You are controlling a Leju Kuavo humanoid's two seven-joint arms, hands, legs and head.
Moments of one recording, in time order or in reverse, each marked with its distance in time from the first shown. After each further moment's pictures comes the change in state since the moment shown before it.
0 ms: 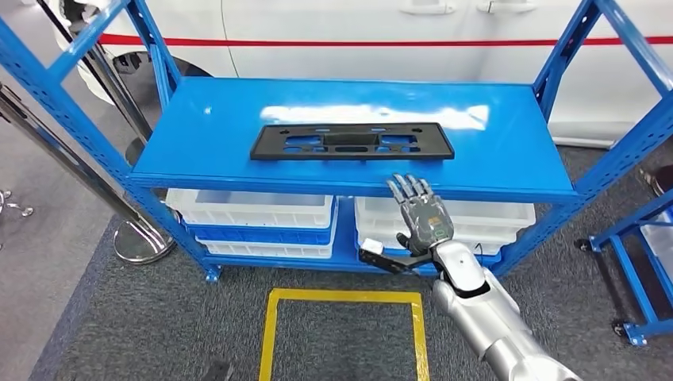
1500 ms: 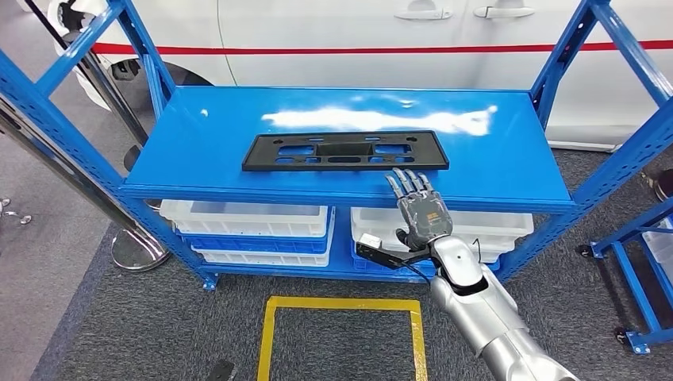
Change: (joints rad) left arm -0.003 0.004 -0.043 0.000 0.016 0.008 0.026; right arm 0.000 0.014 -0.022 -0.028 0.038 0.052 0.025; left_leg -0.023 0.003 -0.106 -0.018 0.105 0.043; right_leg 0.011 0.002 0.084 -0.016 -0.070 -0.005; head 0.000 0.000
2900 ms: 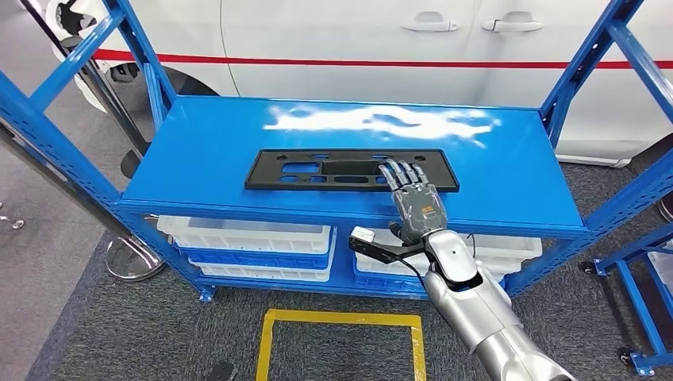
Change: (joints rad) left arm 0.003 -0.003 -0.029 0.000 0.009 0.002 0.004; right arm -0.016 0.014 0.001 -0.032 0.007 0.003 0.012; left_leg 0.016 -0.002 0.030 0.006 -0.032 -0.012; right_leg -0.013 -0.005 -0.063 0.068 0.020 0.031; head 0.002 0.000
